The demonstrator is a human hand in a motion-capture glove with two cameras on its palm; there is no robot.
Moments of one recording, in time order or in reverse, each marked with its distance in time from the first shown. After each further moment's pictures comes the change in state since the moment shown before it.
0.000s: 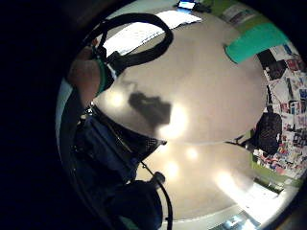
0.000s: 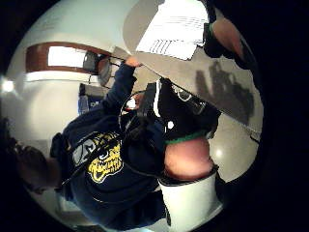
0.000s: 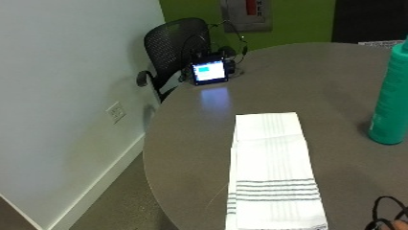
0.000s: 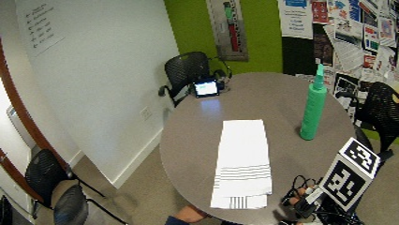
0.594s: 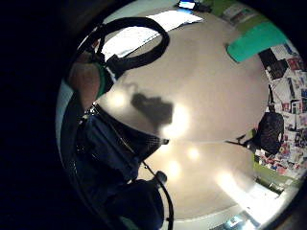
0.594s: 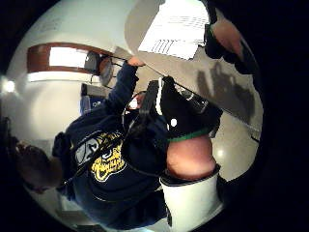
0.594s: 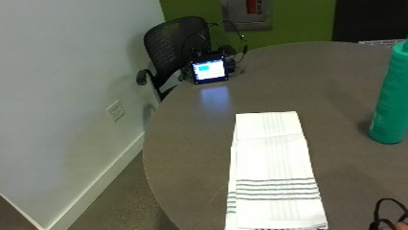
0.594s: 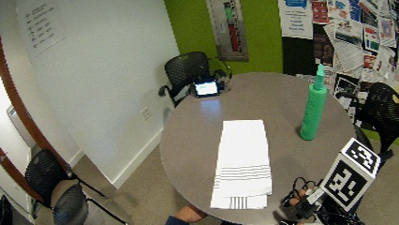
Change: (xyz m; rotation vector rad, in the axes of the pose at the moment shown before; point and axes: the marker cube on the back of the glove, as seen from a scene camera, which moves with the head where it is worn) arm -0.001 0.002 0.000 0.002 -0.025 -0.001
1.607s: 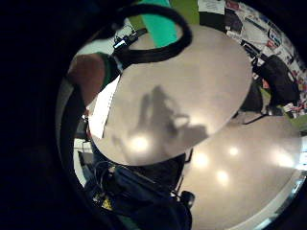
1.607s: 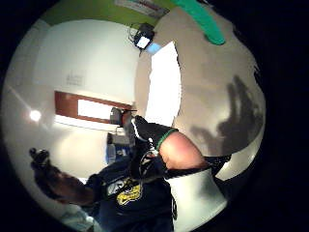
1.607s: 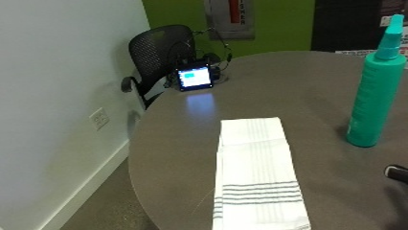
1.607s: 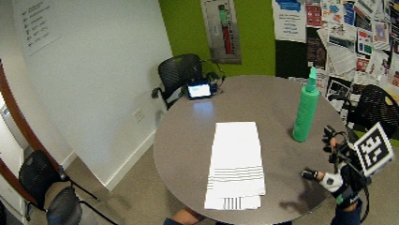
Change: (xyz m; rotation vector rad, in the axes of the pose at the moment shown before) arm 0.096 -0.016 -0.029 0.409 -0.241 0.378
